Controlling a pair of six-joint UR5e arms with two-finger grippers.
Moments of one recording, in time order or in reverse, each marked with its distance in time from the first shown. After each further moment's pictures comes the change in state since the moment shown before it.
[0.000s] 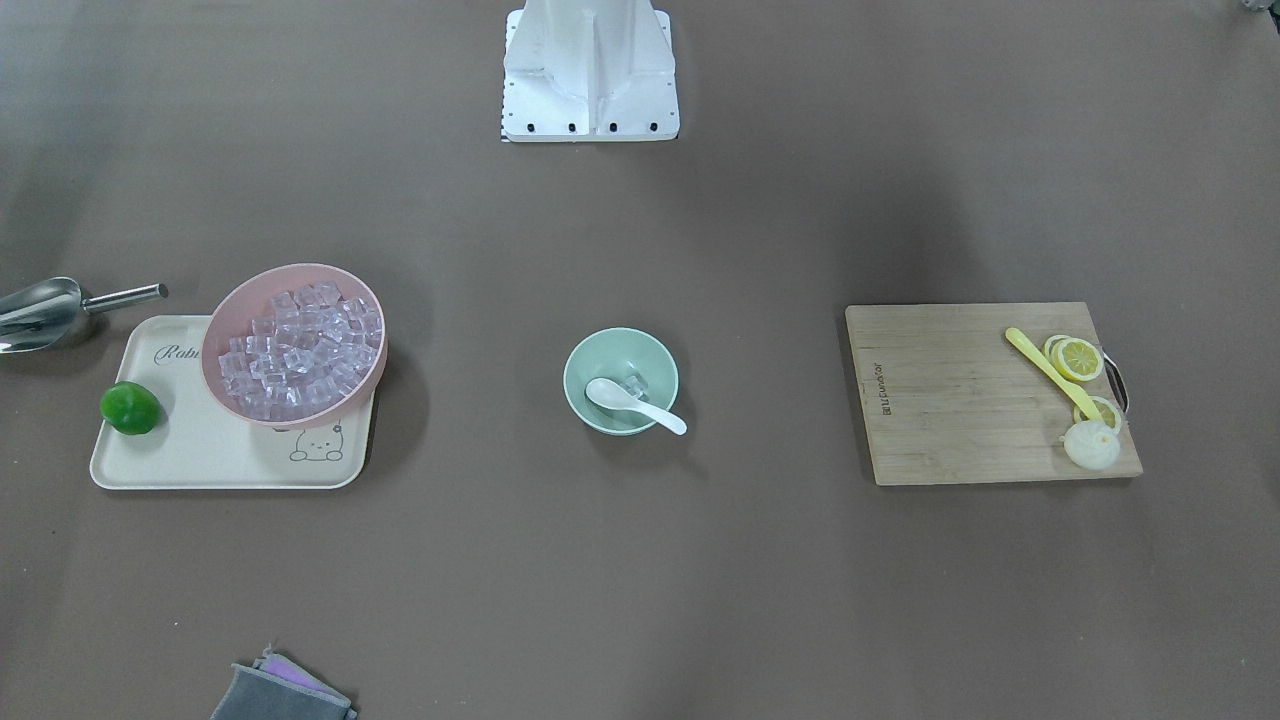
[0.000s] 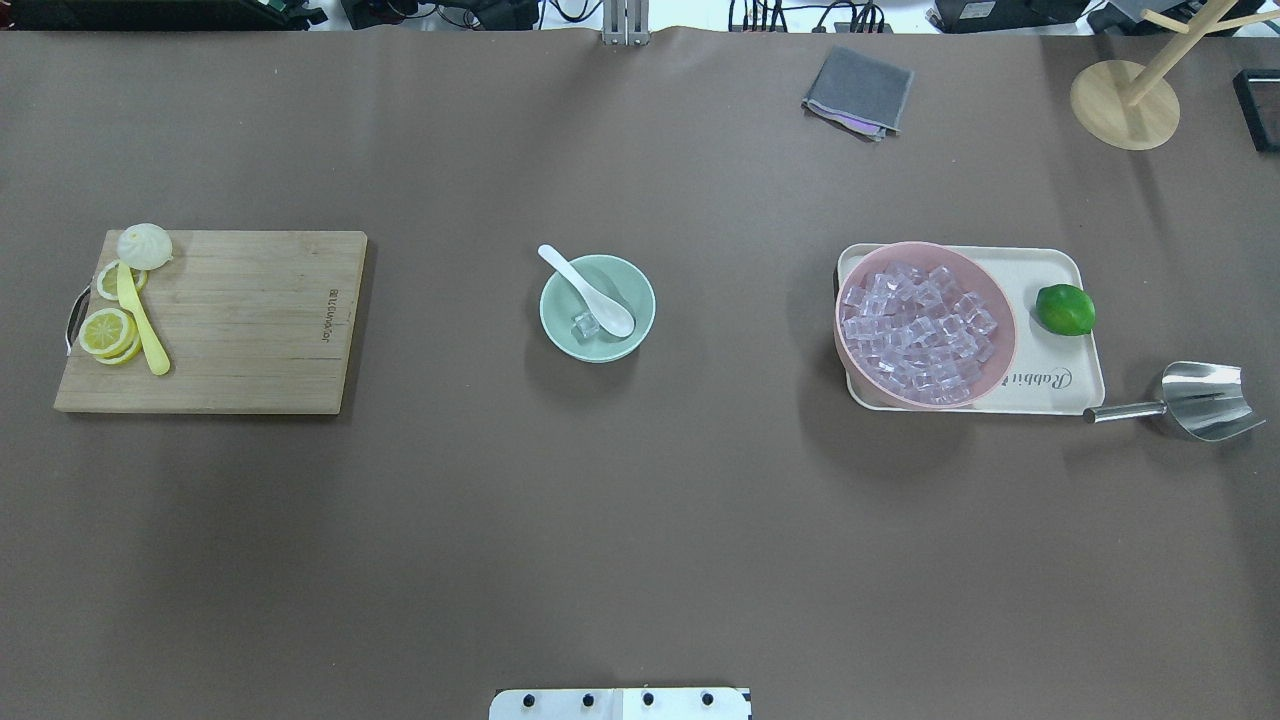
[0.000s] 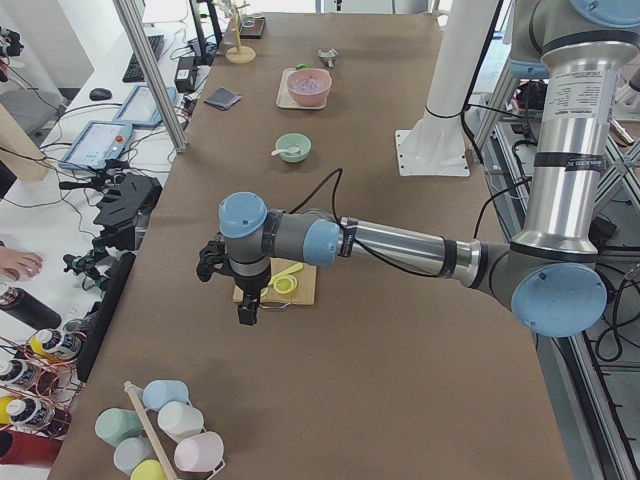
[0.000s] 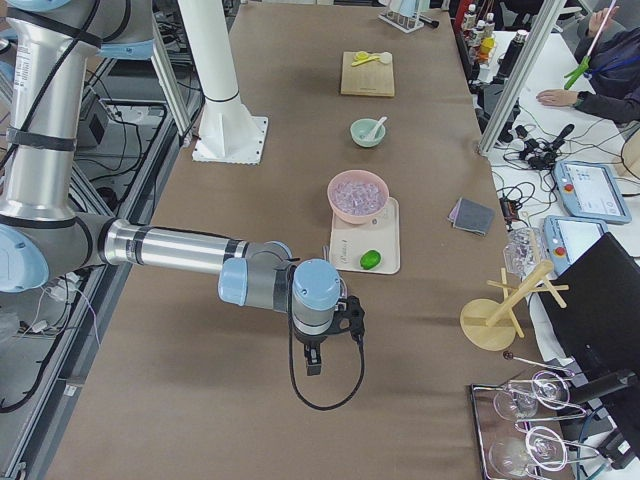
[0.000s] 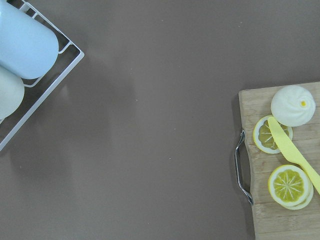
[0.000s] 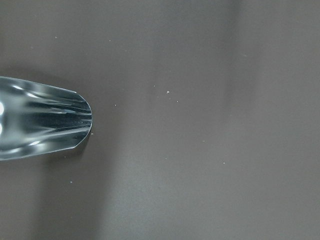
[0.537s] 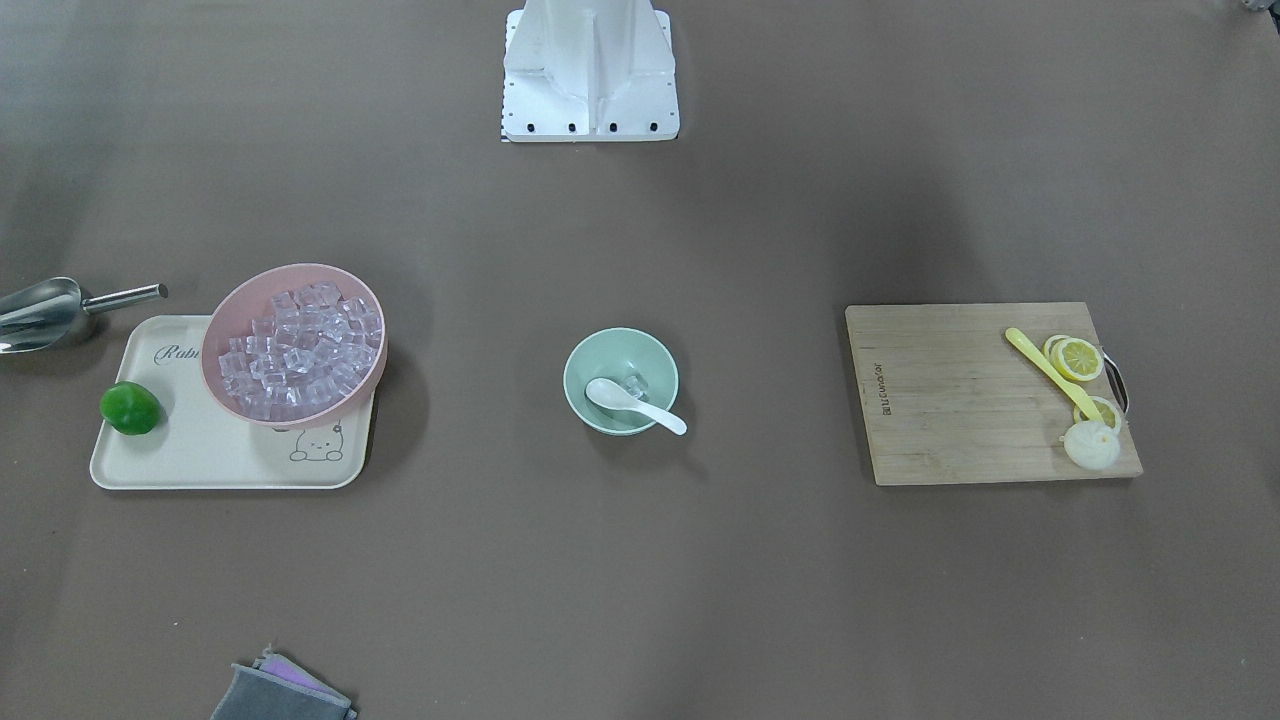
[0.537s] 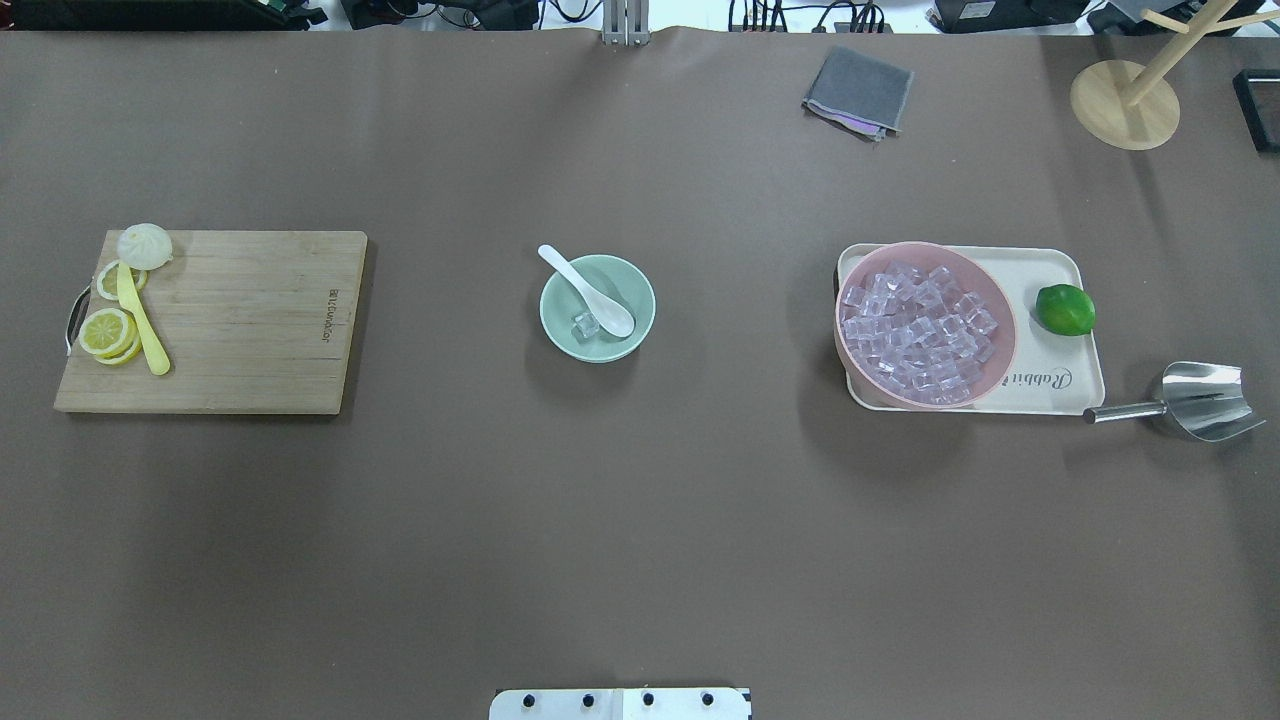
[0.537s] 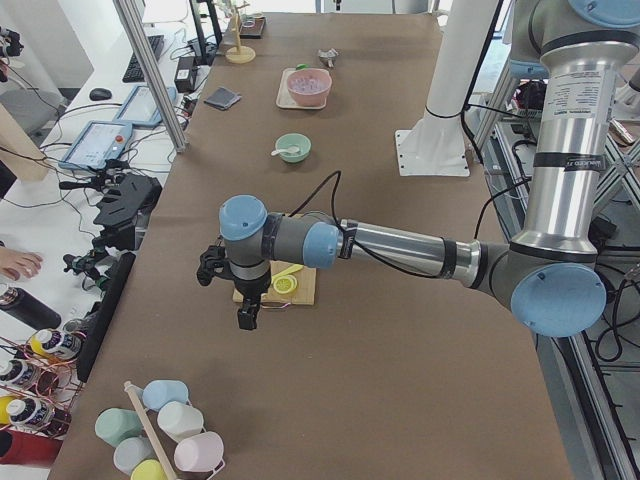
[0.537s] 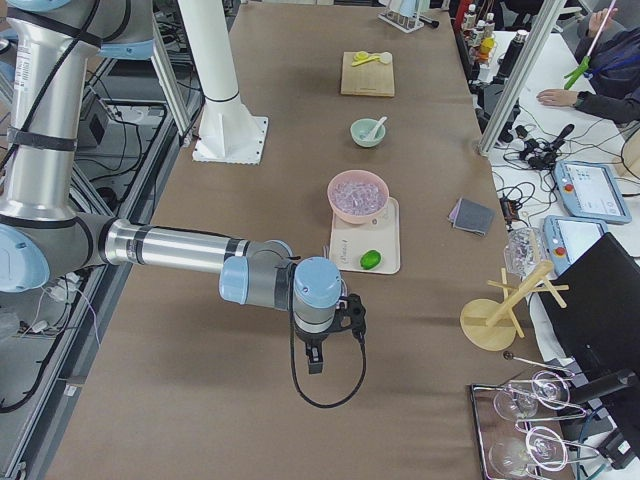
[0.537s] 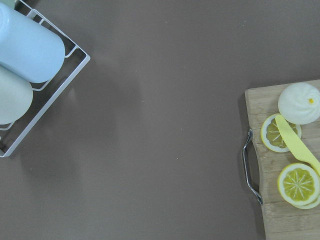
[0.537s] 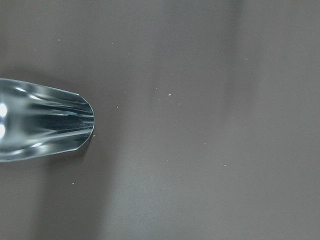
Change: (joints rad) left arm 0.007 0.003 0.014 -0.005 0.032 0.000; right arm 0.000 0.001 0.003 0.000 0.002 -0.001
